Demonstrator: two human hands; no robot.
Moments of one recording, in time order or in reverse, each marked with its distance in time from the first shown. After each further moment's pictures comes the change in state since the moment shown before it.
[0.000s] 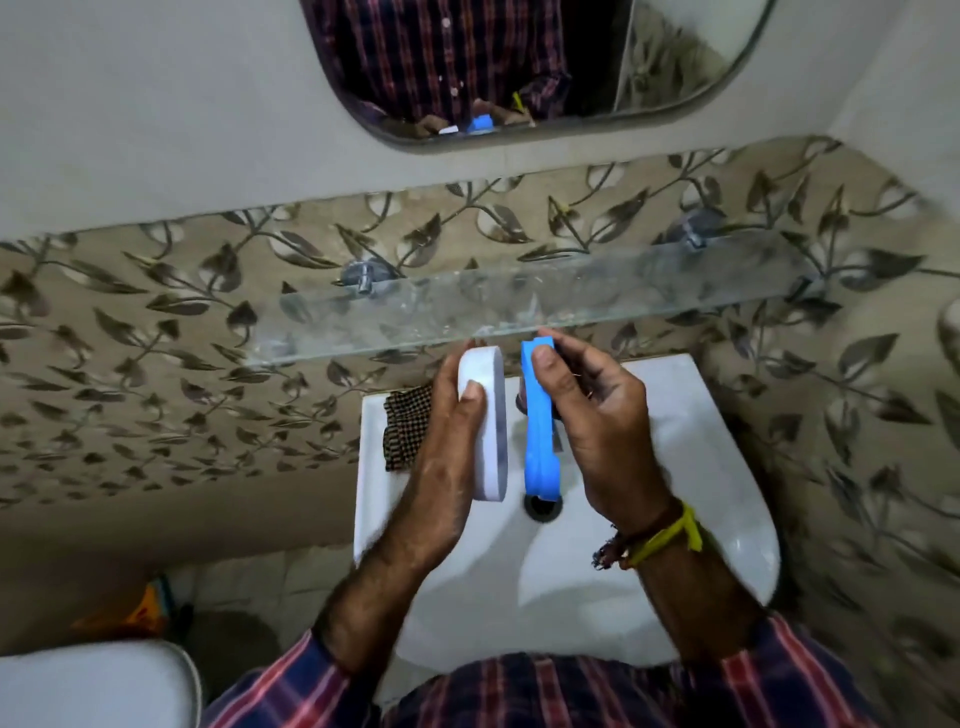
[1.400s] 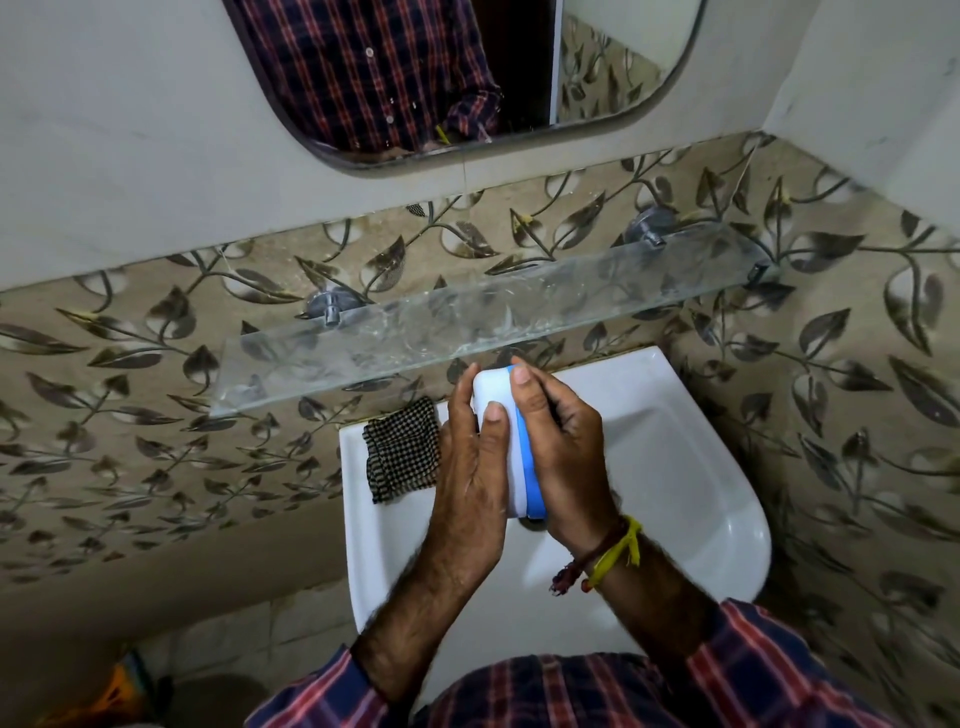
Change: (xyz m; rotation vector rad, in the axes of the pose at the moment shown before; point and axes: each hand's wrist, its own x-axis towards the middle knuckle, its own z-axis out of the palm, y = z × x) left_hand 0.012 -0.016 0.014 0.146 -0.022 0.038; right_hand -0.009 0.021 0.028 -0.106 0.198 0.024
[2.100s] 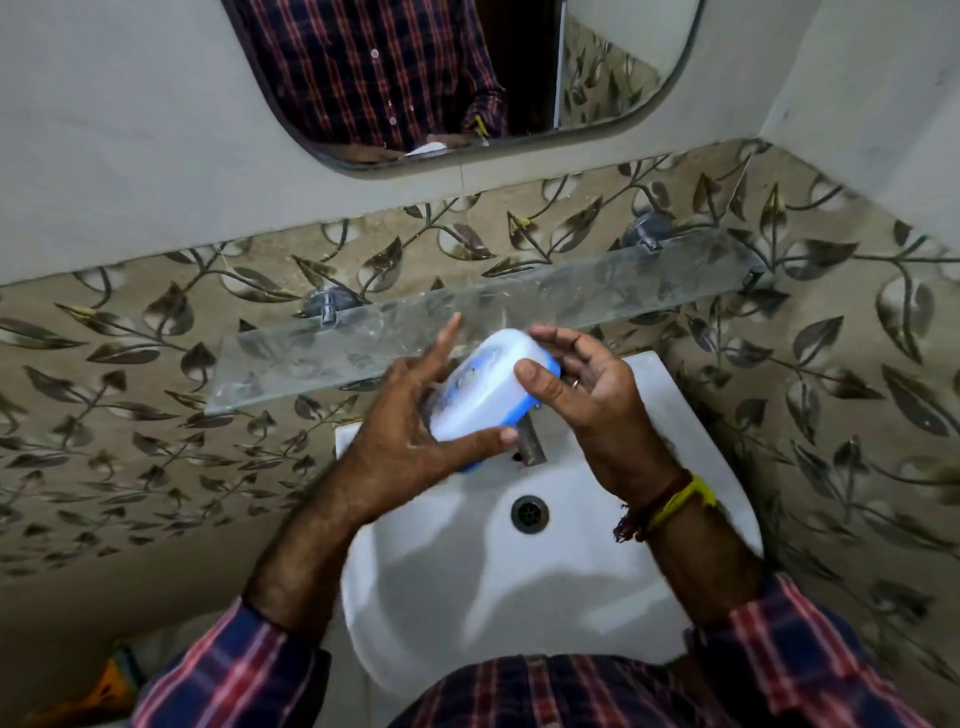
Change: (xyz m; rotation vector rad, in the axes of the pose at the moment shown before) left_hand 0.040 0.027 -0.061 0.302 -0.230 0.155; right_hand 0.041 -0.014 -0.042 0.048 -0.263 -0.064
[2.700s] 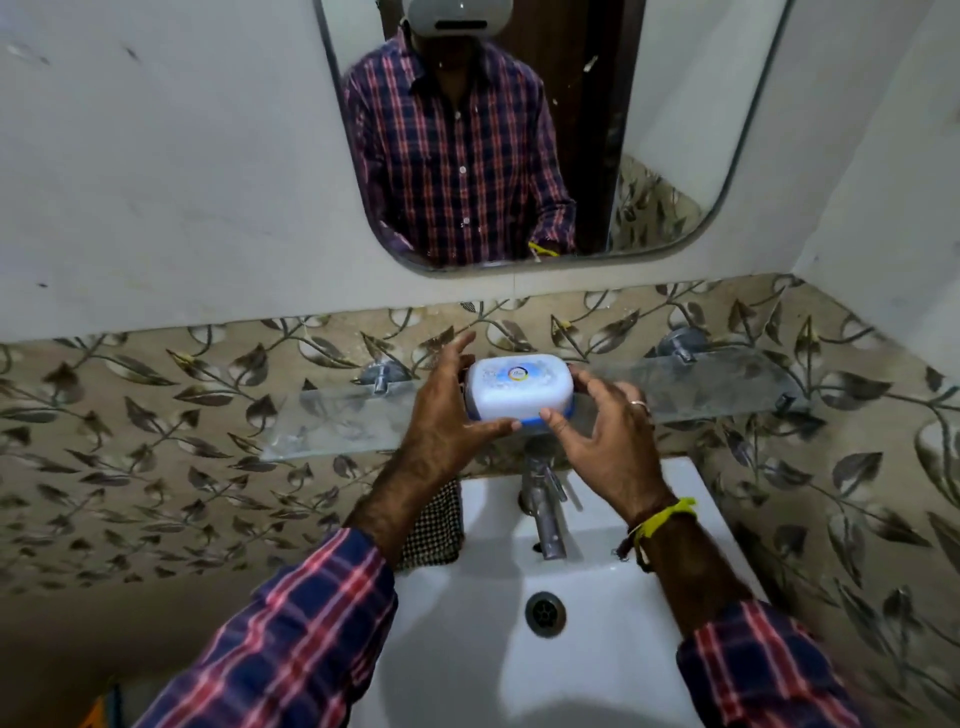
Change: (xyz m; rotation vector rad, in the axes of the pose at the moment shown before) left_hand 0.090 -0.030 -0.003 0.112 0.353 0.096; right_hand 0.070 0.003 -0.010 -0.937 0.129 -0.323
